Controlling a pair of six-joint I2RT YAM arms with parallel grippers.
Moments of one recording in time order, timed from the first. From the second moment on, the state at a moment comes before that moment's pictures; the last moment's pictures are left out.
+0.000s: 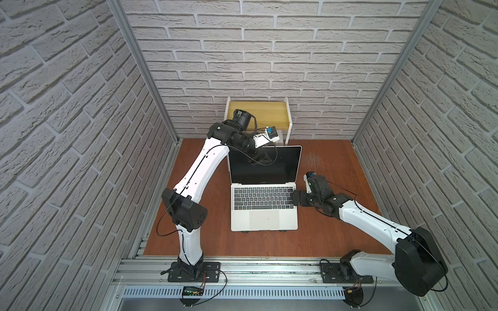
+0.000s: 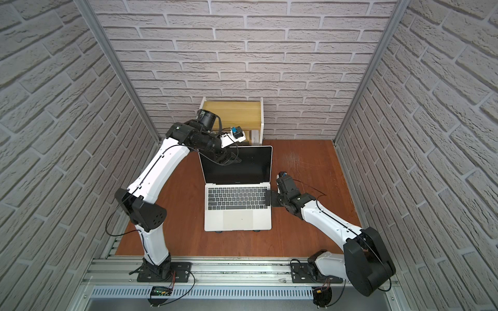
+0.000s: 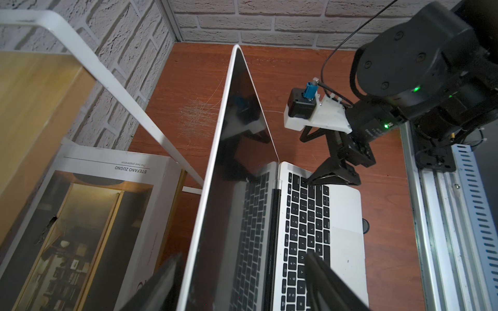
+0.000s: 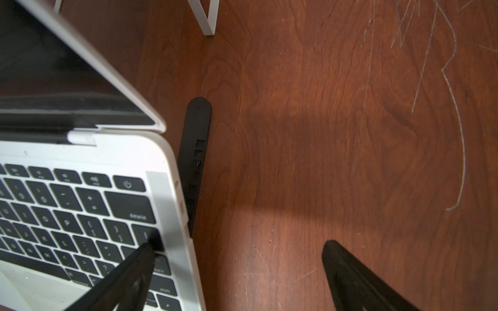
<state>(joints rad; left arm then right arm) -0.45 1.88 2.17 -1.17 0.59 0.77 0.51 1.27 0.73 -0.35 0.07 0.45</state>
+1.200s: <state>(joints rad) -0.53 1.64 1.75 -0.89 0.57 0.76 0.52 1.25 0.71 -0.34 0.14 0.49</state>
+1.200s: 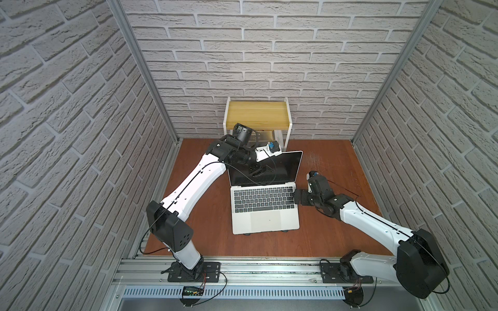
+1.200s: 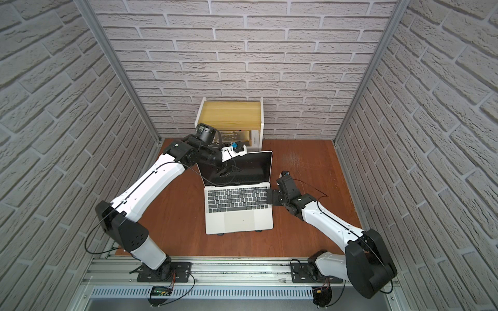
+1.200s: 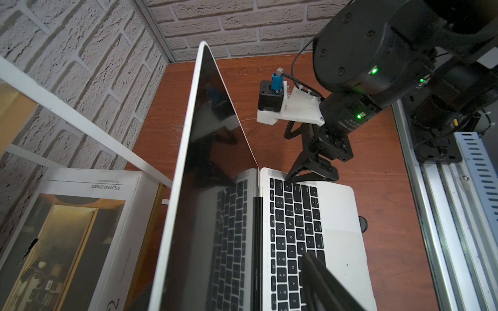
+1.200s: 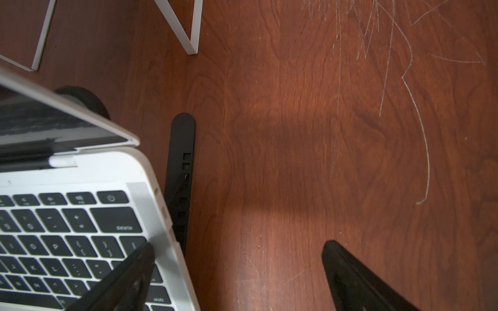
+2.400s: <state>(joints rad) -0.71 1.44 1.48 -0.71 0.32 0.56 0.51 1.10 0.72 -0.51 0.25 0.51</state>
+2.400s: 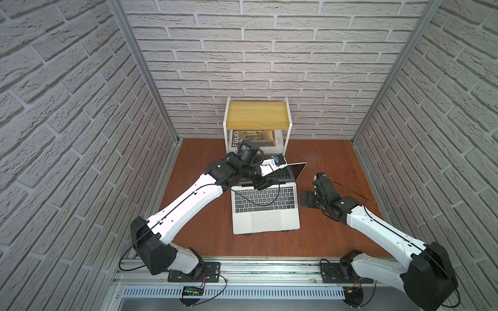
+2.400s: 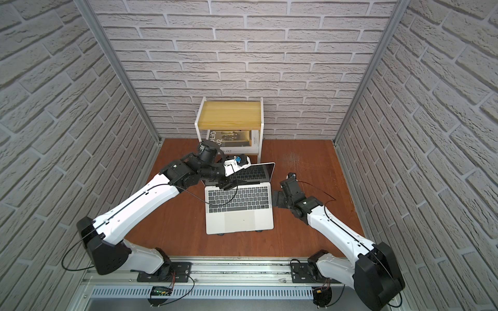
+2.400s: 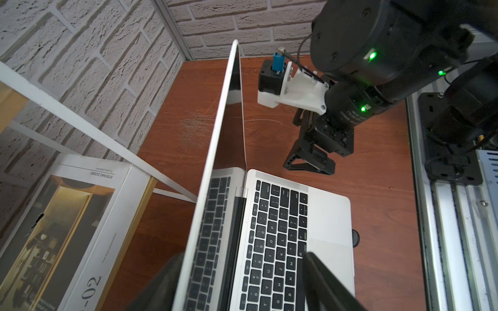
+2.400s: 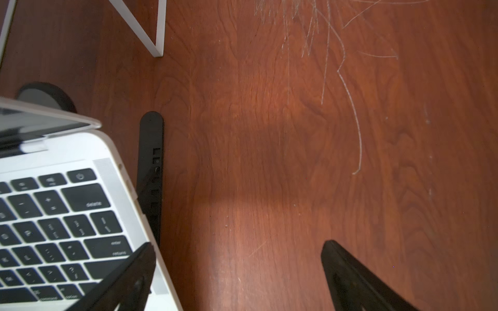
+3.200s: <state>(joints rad) -0.80 1.35 1.35 -0.66 0.30 0.51 0.53 0.99 1.33 -0.87 0.22 0.32</state>
